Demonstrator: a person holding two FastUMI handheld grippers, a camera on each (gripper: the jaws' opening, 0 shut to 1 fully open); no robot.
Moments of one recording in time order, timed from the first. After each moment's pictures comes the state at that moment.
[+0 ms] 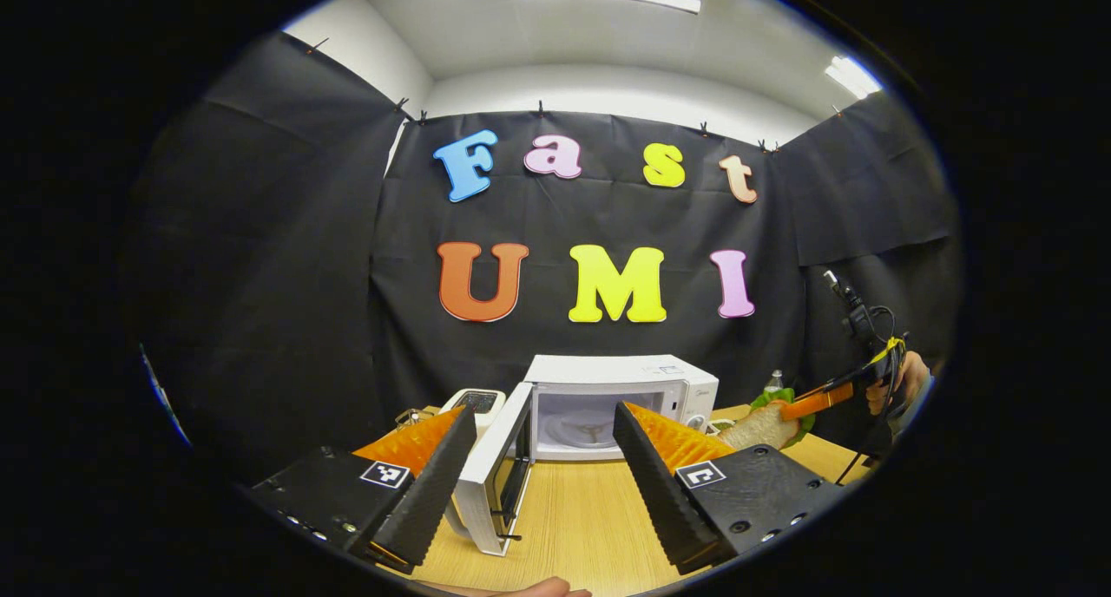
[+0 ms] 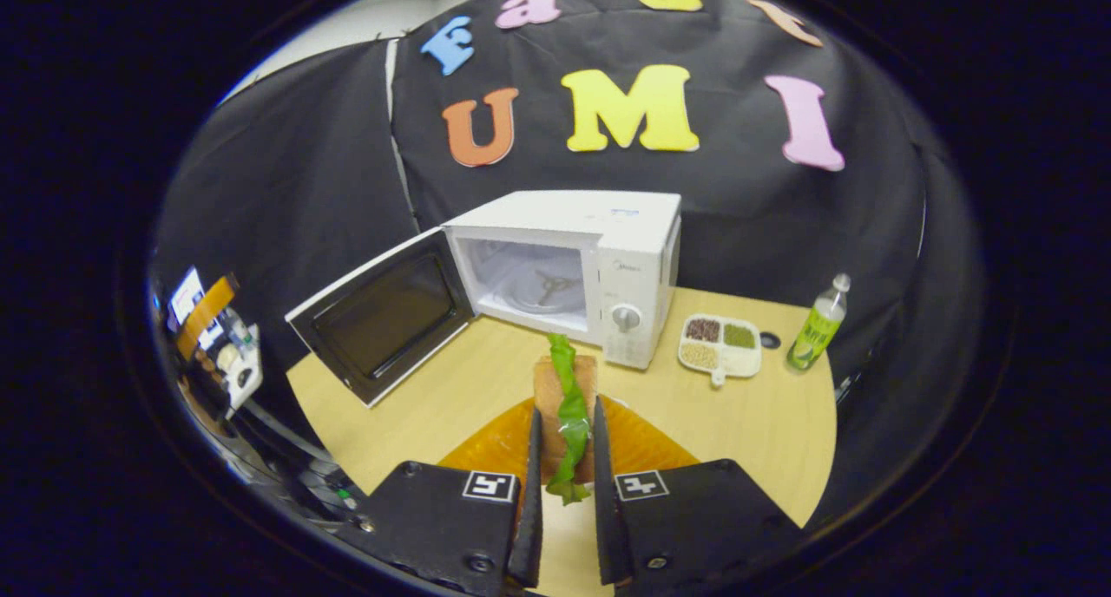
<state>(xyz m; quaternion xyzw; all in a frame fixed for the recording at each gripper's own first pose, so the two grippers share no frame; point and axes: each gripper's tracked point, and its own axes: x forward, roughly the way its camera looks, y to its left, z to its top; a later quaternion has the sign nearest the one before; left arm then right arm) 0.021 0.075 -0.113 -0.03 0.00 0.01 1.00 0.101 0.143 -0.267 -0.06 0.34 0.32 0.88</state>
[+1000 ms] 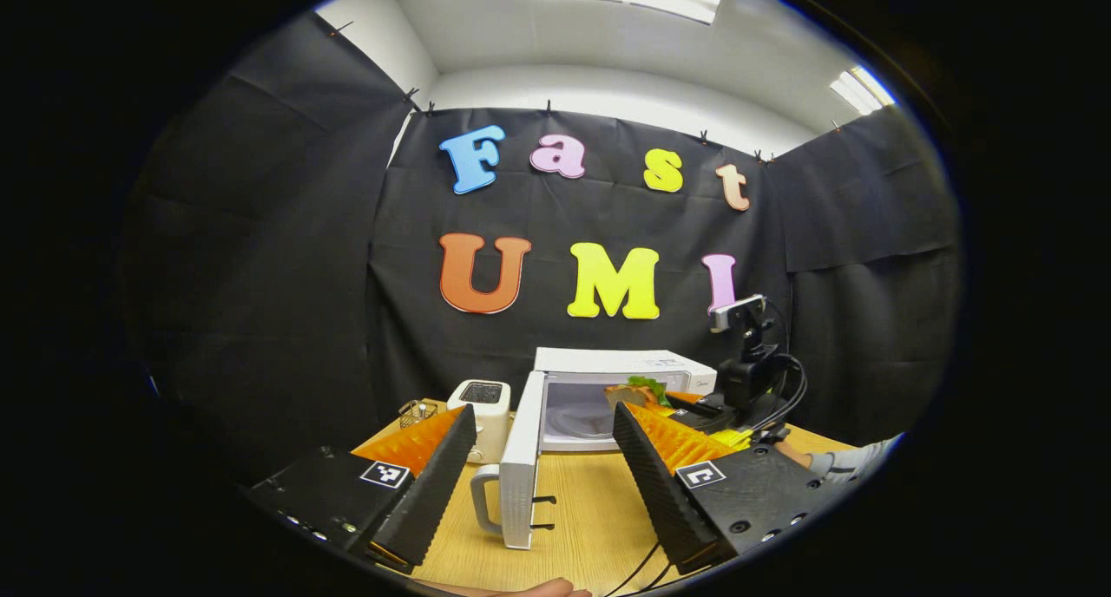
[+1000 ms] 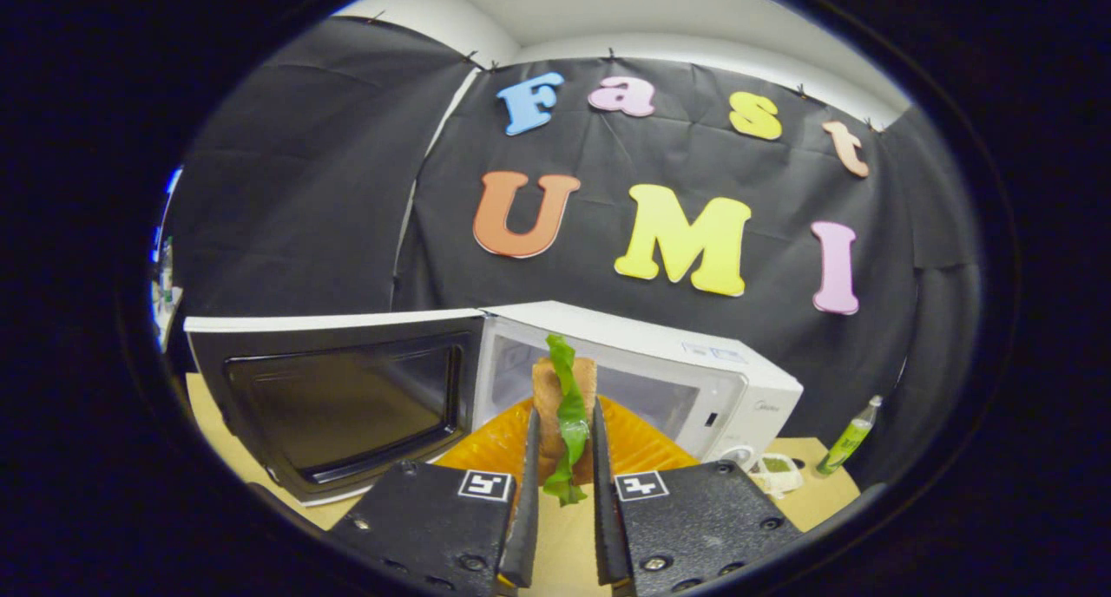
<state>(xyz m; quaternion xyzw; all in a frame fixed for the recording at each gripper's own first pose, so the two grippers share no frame) 0.008 0.125 -0.136 -0.06 0.00 -0.02 1.00 0.158 0.386 -0.310 -0.06 0.11 0.25 0.96</state>
